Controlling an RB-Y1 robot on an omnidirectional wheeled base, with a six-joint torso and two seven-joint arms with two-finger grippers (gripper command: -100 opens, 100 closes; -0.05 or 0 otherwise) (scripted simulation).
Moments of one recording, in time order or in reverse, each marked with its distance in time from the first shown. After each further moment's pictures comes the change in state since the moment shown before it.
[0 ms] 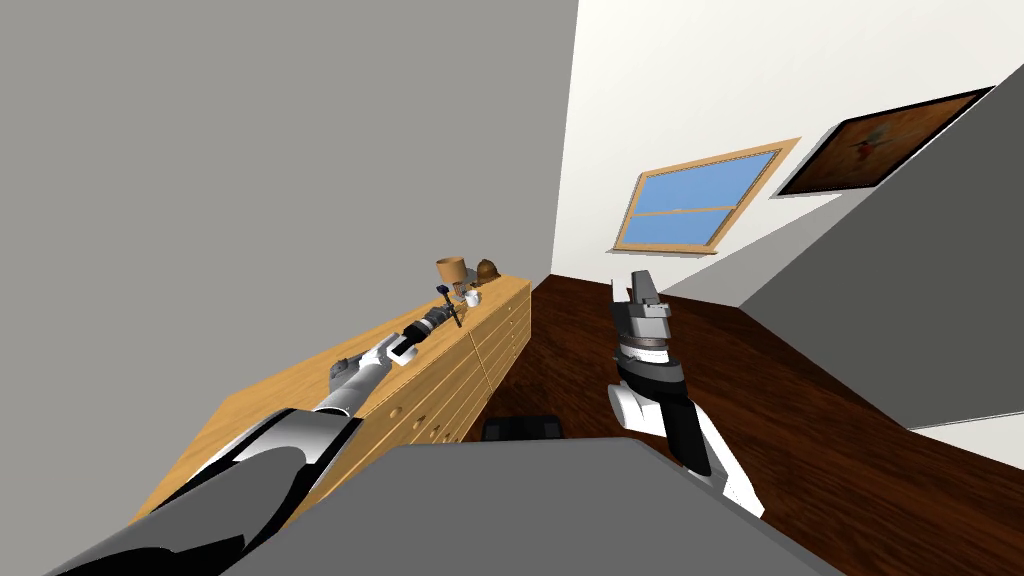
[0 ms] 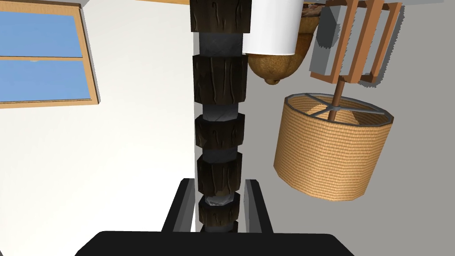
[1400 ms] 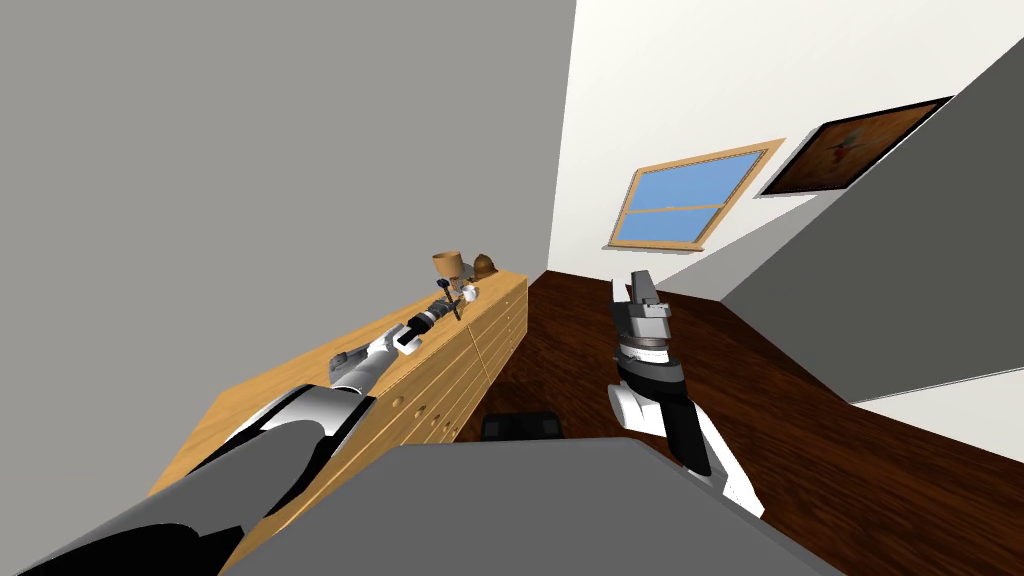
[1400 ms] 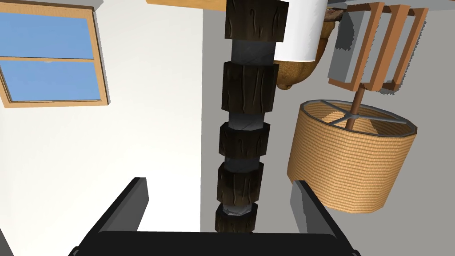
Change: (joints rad) left arm -0.136 -0.004 -0.052 0.129 0.022 -0.025 -0.015; right arm 0.000 0.000 0.000 0.000 0.000 0.000 0.000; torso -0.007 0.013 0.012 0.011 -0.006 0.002
